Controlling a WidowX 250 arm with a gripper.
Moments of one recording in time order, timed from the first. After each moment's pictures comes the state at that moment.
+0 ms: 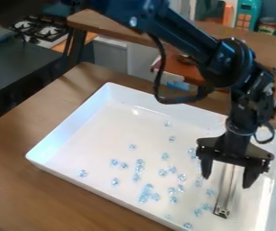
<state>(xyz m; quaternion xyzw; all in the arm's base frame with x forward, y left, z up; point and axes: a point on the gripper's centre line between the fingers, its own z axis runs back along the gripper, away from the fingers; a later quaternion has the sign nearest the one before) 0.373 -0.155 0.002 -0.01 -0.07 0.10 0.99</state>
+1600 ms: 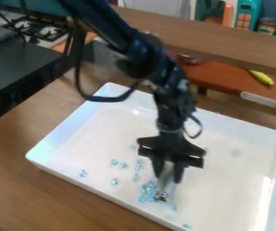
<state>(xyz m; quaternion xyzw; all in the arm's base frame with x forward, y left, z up) 0.344 -0.056 -0.010 -0.03 -0.07 0.11 0.99</state>
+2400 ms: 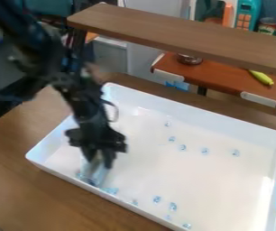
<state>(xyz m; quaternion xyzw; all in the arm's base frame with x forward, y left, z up) 0.302 0.065 -0.012 -0.03 -0.09 0.14 0.98</state>
